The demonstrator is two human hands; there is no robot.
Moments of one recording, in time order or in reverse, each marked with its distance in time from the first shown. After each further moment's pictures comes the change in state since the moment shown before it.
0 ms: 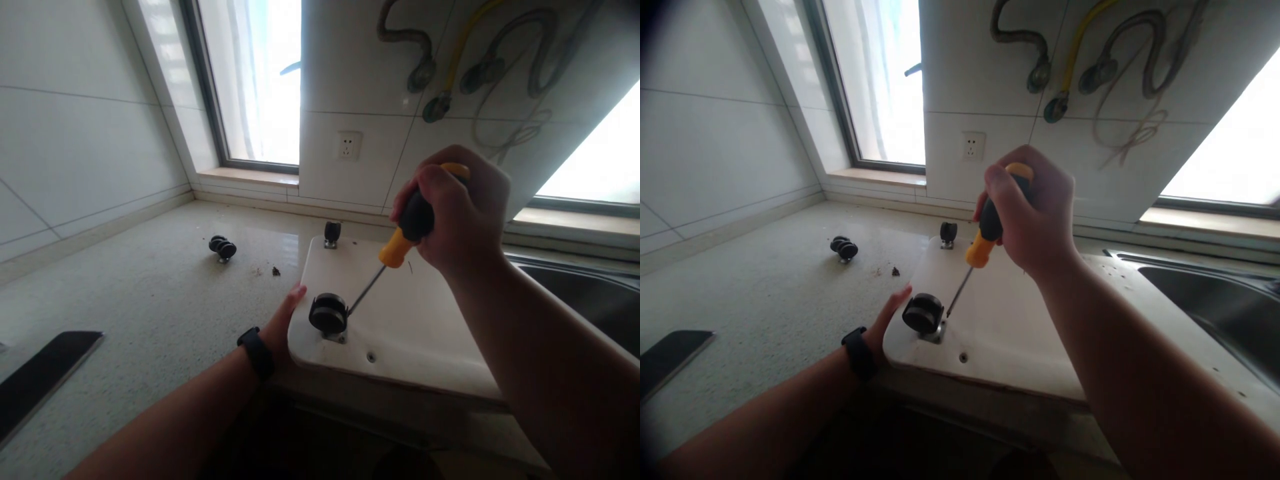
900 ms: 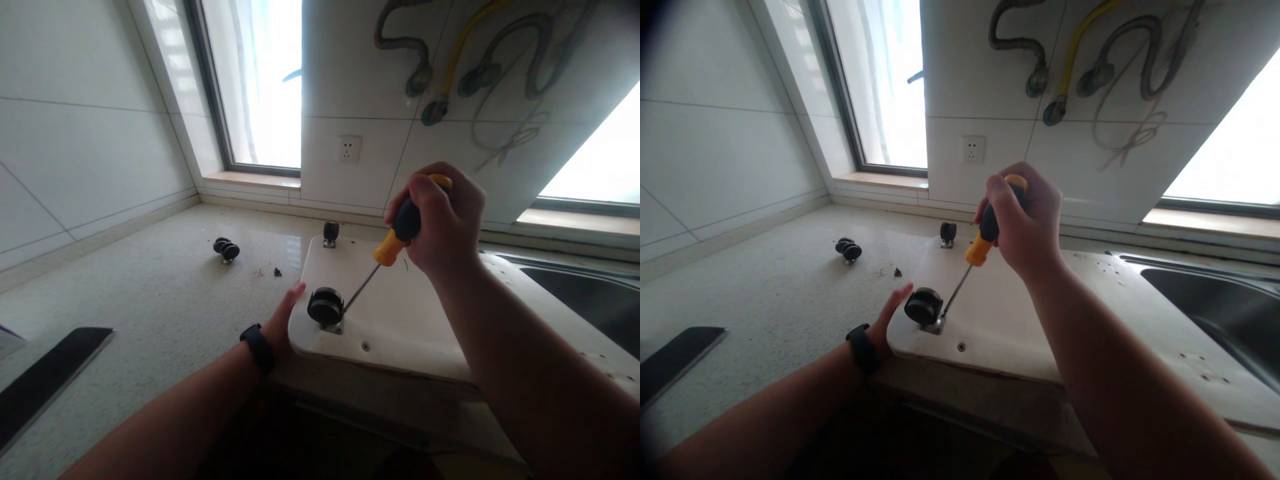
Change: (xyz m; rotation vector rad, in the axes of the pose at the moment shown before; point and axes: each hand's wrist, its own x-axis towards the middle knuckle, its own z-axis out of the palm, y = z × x) left_hand 0.002 0.000 0.004 0.020 0.052 0.045; right_hand -0.007 0.017 -0.005 -0.042 0.079 0.022
